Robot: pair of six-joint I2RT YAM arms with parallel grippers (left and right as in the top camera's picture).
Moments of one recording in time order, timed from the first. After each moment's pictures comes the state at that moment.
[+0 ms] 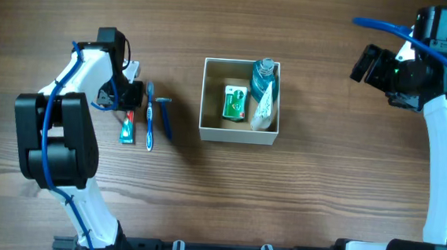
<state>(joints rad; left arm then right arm) 0.05 2.03 1.36 -0.94 0.03 0.06 -0.07 1.54 1.63 -1.21 0.00 0.33</state>
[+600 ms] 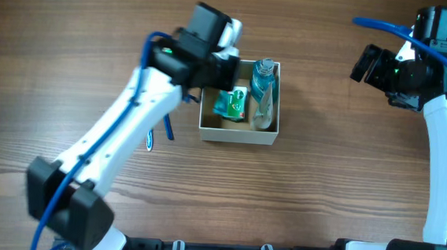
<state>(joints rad) -0.52 1.73 1.58 -0.85 0.14 -0.27 -0.07 1.54 1.63 -1.21 0.00 0.33</state>
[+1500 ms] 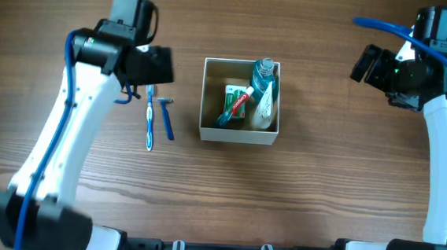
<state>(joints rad) -0.19 1.63 1.52 -1.12 -0.09 -0.36 -0.07 1.54 1.63 -1.21 0.00 0.33</state>
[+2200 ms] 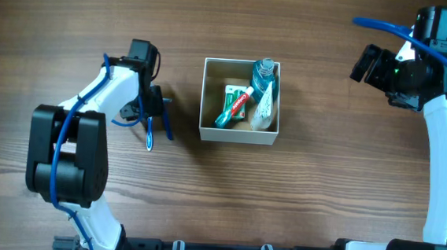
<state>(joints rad) -0.11 1.92 1.19 -0.77 -0.09 -0.38 -0.07 1.54 1.63 -1.21 0.00 0.33</state>
